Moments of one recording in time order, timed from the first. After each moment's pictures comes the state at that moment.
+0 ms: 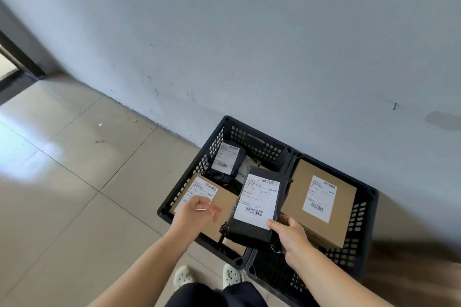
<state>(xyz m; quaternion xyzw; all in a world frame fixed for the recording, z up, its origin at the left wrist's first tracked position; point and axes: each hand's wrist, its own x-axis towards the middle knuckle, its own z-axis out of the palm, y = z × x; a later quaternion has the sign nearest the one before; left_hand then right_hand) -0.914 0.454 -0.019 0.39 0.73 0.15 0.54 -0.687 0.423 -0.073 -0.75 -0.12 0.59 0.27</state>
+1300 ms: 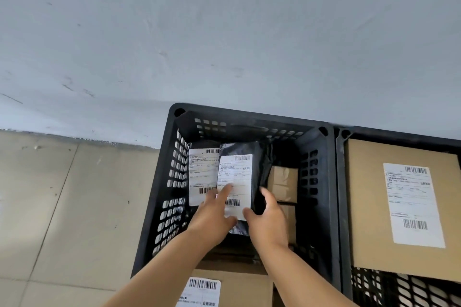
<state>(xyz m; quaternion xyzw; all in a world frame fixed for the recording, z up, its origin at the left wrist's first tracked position) -0.876 0.705 -0.348 0.68 0.51 -0.17 0.49 -0.767 0.639 -0.336 -0.87 -0.17 0.42 0.20</state>
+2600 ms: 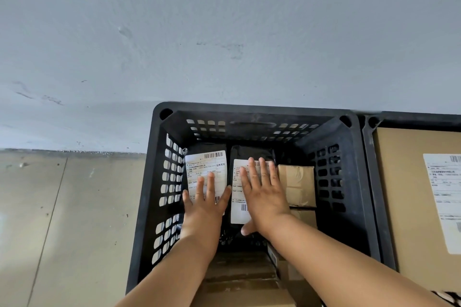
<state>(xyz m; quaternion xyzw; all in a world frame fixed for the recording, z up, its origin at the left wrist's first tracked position) -0.875 0.738 -0.403 0.81 0.35 -0.45 0.11 -0.744 0.696 -0.423 -0.69 -0.63 0.22 -0.28</state>
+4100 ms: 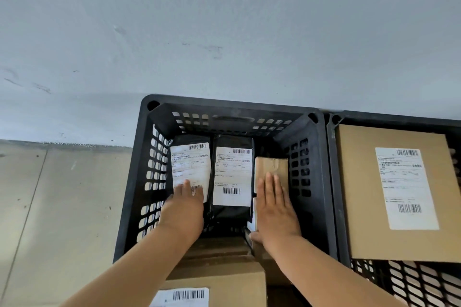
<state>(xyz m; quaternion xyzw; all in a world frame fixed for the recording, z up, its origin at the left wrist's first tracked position) -0.882 0.726 -0.375 0.81 0.40 -0.36 0.21 -0.724 0.622 -0.379 -0.75 -0.53 0.28 -0.27</state>
